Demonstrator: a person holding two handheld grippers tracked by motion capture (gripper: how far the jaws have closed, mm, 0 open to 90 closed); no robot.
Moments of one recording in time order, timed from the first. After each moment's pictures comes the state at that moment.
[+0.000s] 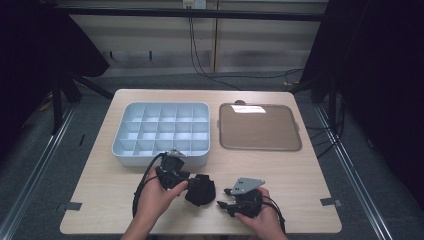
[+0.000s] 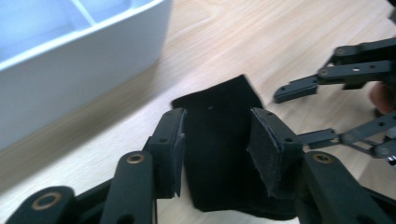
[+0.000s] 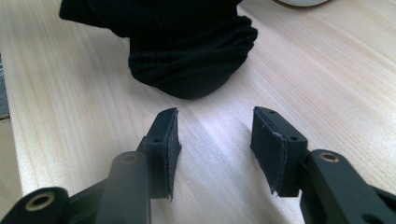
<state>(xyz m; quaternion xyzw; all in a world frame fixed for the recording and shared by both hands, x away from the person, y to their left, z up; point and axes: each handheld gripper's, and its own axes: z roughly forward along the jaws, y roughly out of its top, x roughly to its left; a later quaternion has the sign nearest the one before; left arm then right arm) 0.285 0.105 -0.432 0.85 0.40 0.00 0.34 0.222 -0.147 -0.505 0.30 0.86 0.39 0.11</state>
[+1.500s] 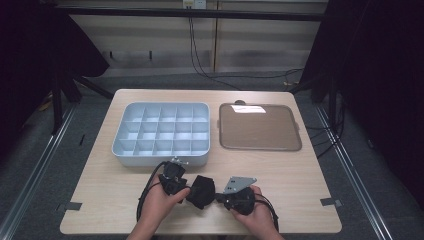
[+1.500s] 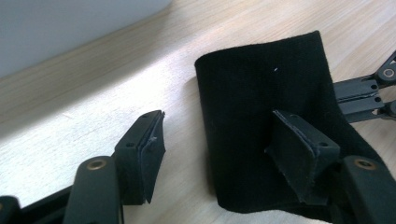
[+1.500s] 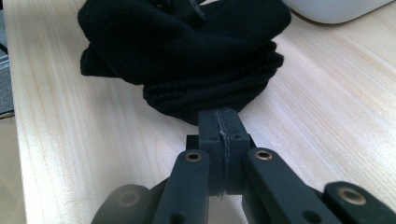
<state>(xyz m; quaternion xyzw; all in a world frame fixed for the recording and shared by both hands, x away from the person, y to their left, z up) 0.285 0.100 -0.475 0.85 0.42 -0.03 0.32 0.228 -0.130 -0.503 0.28 0.87 0.39 0.10</state>
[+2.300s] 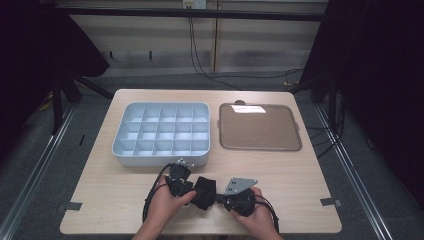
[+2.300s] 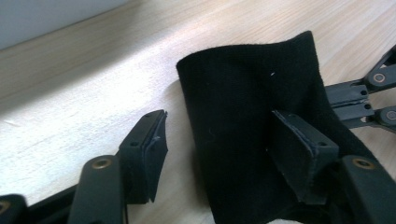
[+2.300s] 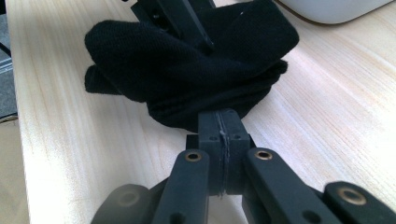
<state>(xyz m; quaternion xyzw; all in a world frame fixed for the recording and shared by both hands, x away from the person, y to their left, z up) 0.283 0.087 -0.481 0.85 0.42 -0.05 0.31 0.225 -0.131 -0.505 0.28 0.87 0.39 0.10</state>
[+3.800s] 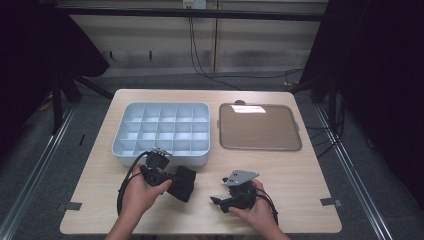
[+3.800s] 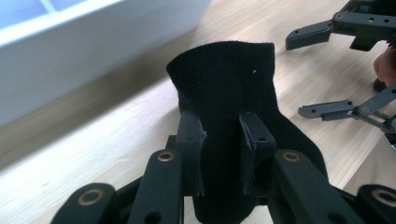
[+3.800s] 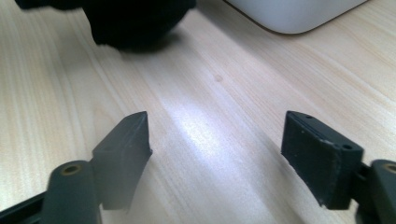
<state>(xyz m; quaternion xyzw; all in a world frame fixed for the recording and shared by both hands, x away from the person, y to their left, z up) 0.294 0.145 -0.426 0.85 0.43 -0.03 0.30 0.245 -0.134 -0.506 0.31 0.86 0.40 0.12</state>
